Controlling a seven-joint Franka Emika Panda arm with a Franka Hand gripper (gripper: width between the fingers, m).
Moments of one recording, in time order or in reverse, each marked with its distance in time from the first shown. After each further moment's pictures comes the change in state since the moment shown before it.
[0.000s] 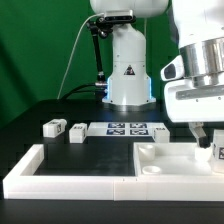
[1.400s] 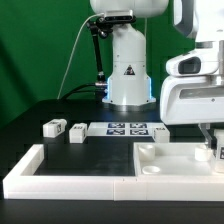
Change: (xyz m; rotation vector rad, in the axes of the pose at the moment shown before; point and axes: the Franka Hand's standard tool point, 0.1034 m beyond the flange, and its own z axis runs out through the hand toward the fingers) arm 0.002 -0.003 -0.002 -0.136 -0.075 -0.706
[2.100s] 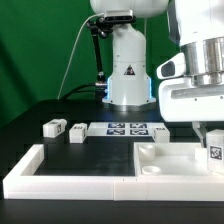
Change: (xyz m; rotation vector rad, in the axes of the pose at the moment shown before) arm -0.003 0.009 0.001 0.134 0.090 0.886
